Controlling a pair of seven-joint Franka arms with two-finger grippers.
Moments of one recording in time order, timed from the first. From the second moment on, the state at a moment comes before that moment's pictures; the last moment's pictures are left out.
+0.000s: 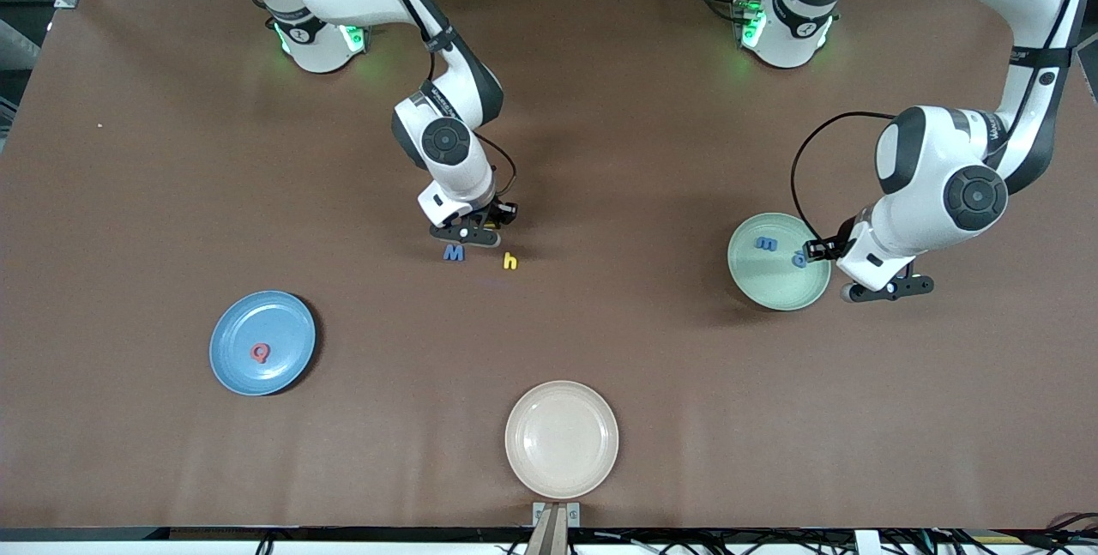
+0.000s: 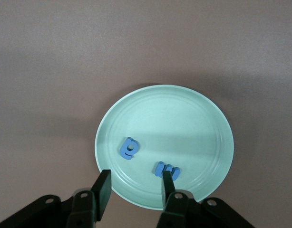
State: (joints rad) left arm 0.08 0.29 -0.21 -2.00 0.04 2.15 -0.26; right arm 0.72 0.53 -0.01 -2.03 0.12 2.56 0.78
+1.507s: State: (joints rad) left arm -0.34 0.53 -0.37 -1.63 0.16 2.10 -1.01; right arm 0.18 0.50 -0.05 -1.87 0.12 2.44 -0.04
